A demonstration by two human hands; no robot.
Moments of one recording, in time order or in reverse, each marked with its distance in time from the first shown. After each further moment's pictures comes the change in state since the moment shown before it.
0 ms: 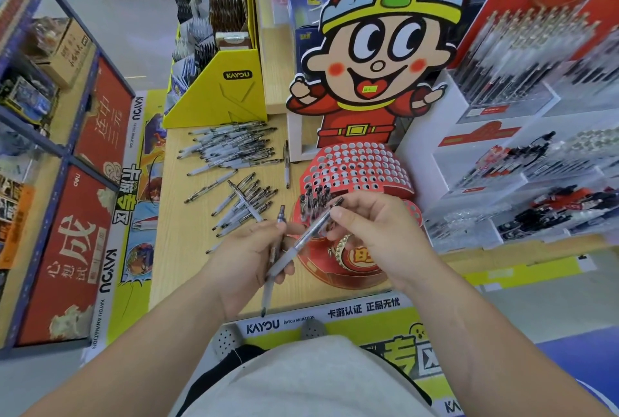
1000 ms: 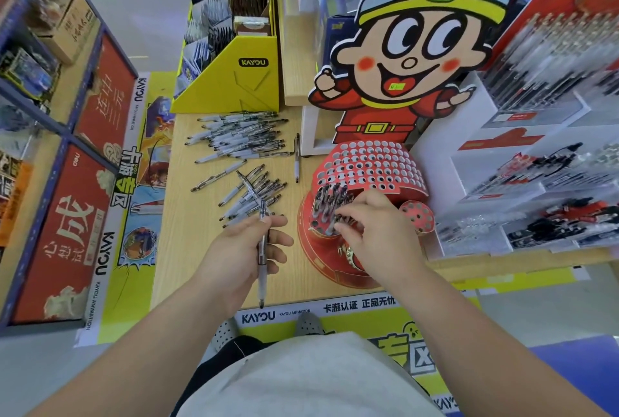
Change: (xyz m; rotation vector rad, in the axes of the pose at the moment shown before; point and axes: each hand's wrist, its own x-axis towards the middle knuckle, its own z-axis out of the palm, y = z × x) left_hand 0.004 -0.012 -0.028 -0.078 0.181 0.044; right_hand 0.024 0.039 0.010 -0.980 0.137 -0.366
